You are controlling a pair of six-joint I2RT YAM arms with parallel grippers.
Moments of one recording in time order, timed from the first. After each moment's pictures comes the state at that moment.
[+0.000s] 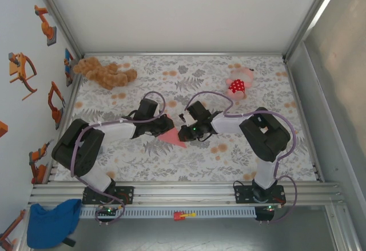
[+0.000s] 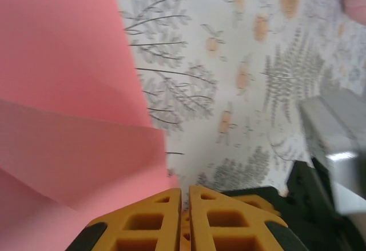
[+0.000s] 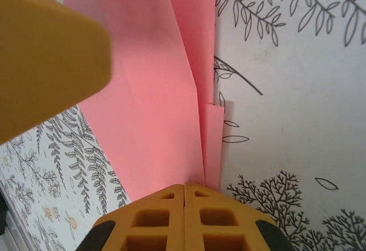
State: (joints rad) left arm -0.62 1.60 0.71 0.03 0.39 -0.91; right arm 0.75 1.86 0.96 -0.17 -0.51 0.45
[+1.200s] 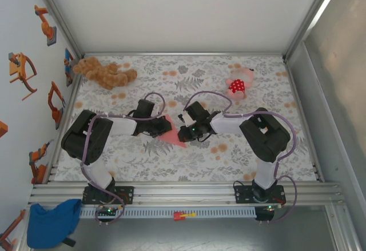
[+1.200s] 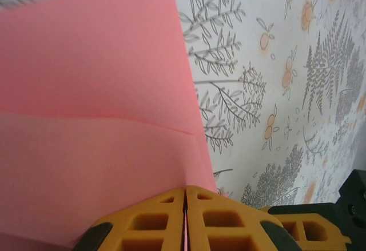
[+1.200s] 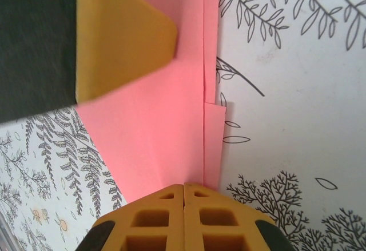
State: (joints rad) left arm -0.52 1.76 0.73 0.07 0.52 -0.77; right arm 0.76 1.86 0.97 -0.20 -0.46 0.43
